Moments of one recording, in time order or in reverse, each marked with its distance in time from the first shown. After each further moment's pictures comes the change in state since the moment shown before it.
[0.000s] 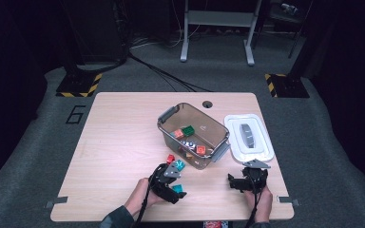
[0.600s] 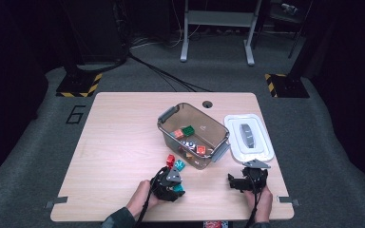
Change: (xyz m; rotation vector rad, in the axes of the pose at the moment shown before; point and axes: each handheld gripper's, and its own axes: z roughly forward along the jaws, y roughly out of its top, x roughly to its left) left arm -0.001 -0.007 0.010 0.031 0.020 0.018; right arm 0.000 0.000 0.000 0.000 0.000 0.000
